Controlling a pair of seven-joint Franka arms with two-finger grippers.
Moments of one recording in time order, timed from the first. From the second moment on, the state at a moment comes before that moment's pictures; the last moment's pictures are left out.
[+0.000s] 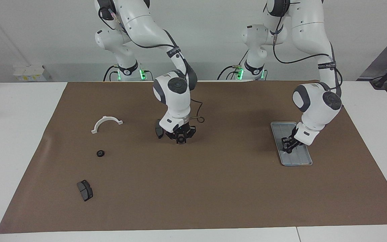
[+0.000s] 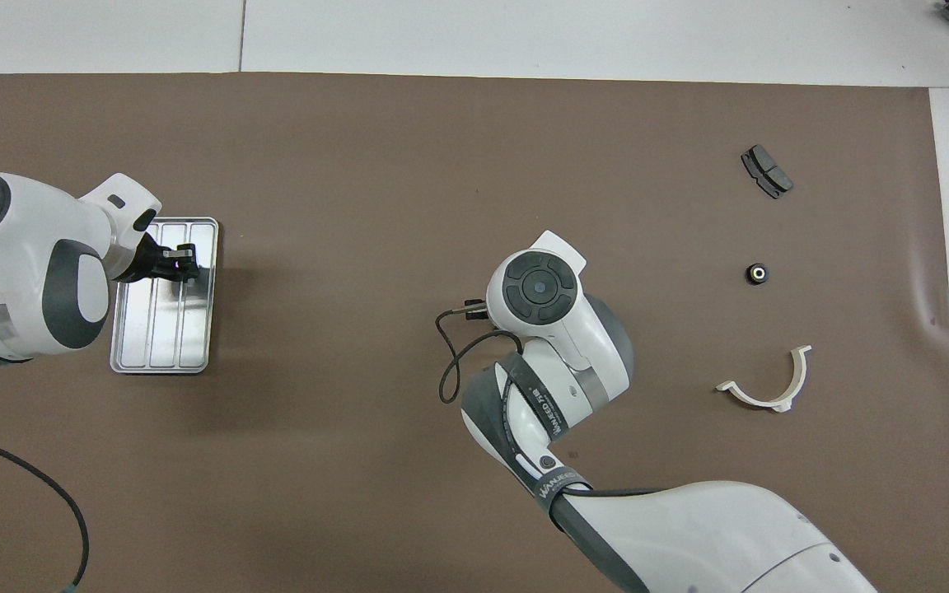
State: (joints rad) left arm -0.08 0.33 0.08 -1.98 -0.14 2.34 0.02; right arm 0.58 0.36 -0.10 -1.82 -0.01 2.26 0.48
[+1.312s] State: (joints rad) left arm -0.52 0.35 0.06 -1.85 -0.14 2.39 -0.45; right arm 0.18 0.21 -0.10 -2.13 -0.01 2.36 0.11
